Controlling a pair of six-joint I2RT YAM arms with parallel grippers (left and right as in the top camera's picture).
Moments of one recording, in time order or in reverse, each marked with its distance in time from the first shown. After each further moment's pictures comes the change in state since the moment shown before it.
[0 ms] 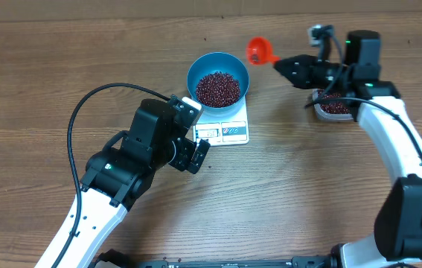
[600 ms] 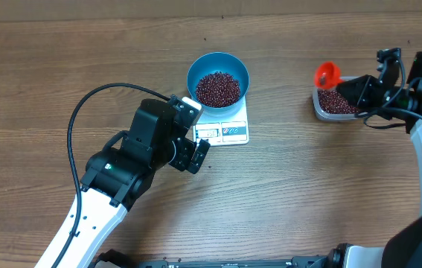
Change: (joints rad) left arm 0.000 0.000 0.000 0.000 0.000 0.000; right arm -0.293 -0.172 0.000 -0.476 0.202 -0.159
